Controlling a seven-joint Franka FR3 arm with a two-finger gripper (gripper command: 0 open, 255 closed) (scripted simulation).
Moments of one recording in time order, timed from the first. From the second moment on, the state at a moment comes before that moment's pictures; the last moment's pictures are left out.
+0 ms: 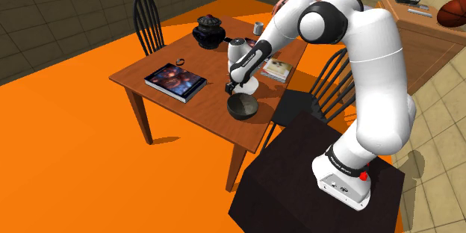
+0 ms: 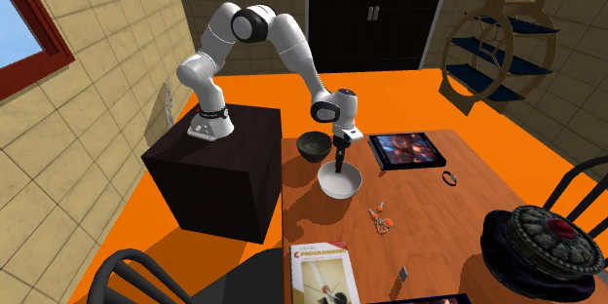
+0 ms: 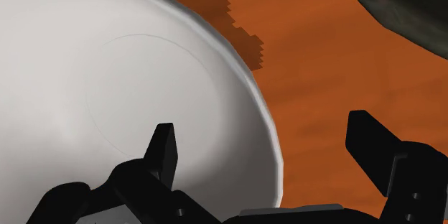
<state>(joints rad) -0.03 0.72 -0.11 -1.92 -0.25 2.65 0.13</state>
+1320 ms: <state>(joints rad) -0.03 0.65 -0.10 -1.94 -0.24 2.60 0.12</state>
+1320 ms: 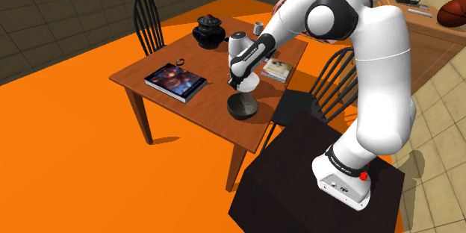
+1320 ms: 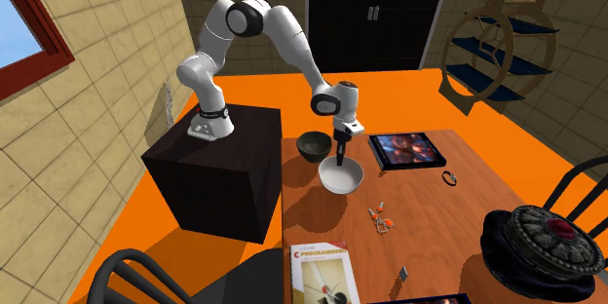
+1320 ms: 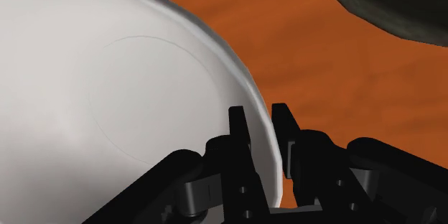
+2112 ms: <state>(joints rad) -0.04 0.51 -0.10 -1.97 -0.23 2.49 0.09</state>
